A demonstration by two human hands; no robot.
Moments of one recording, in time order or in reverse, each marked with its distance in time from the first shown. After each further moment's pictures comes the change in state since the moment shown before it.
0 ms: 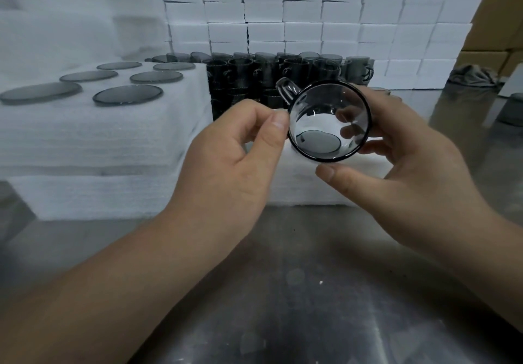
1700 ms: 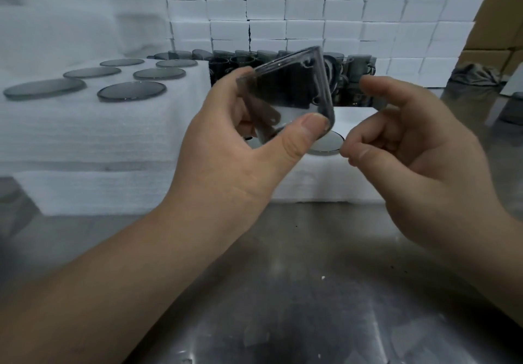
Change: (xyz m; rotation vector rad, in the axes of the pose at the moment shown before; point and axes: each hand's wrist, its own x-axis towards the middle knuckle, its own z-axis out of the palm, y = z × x) left_hand 0.003 0.004 -0.004 -0.135 0.026 0.037; right_hand -0.002 0.005 0.000 0.259 0.053 -0.082
